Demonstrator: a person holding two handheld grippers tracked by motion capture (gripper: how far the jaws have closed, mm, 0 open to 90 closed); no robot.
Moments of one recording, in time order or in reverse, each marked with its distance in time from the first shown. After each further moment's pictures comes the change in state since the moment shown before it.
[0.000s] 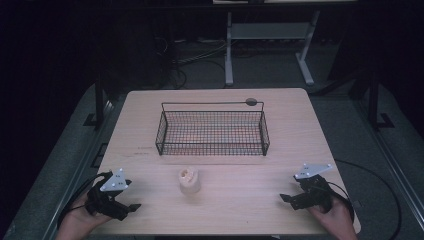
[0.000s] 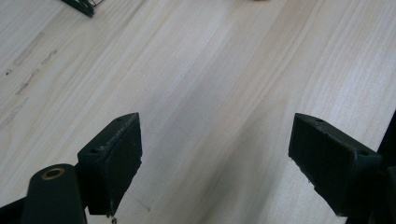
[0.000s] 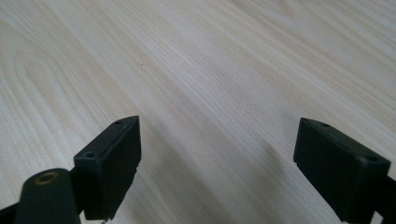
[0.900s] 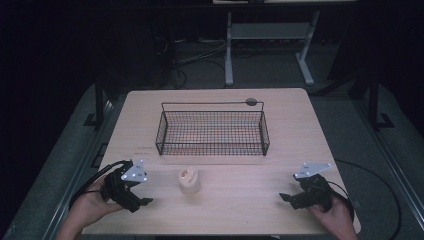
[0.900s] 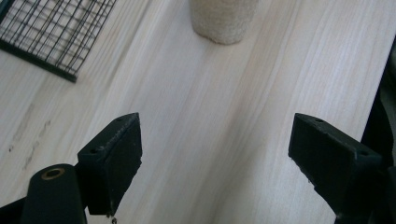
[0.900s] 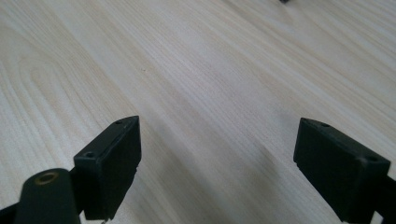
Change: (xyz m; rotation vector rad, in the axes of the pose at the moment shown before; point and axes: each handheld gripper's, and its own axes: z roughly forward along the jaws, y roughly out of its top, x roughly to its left) left arm -0.004 0.066 0.000 0.089 -0.066 0.165; right arm 0.001 0.003 -0.002 -0.007 0.002 -0.009
